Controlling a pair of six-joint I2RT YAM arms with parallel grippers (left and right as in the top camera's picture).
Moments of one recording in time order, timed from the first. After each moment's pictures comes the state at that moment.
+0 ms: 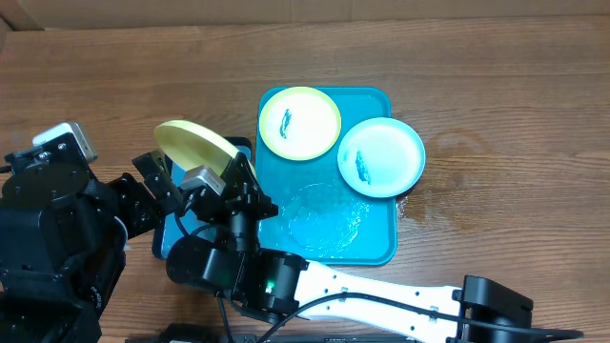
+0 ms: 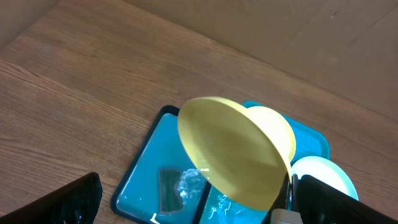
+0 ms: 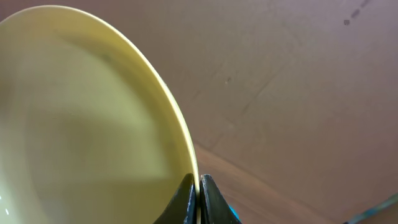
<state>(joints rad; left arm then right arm) -0.12 1.02 1.77 -1.42 -0.22 -0.49 1.33 1.82 1.44 -0.04 1.31 -0.14</state>
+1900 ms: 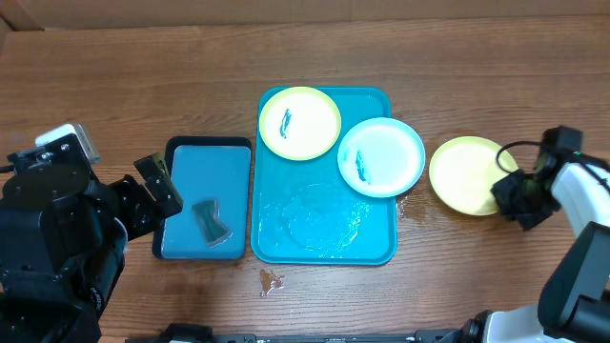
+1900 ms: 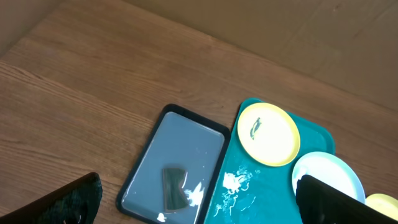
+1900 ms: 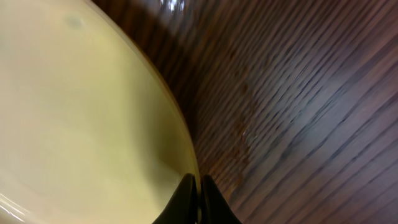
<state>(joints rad) -0.12 1.02 1.77 -1.43 -0.22 -0.47 -0.36 1.67 0.97 -0.85 -0.07 0.67</state>
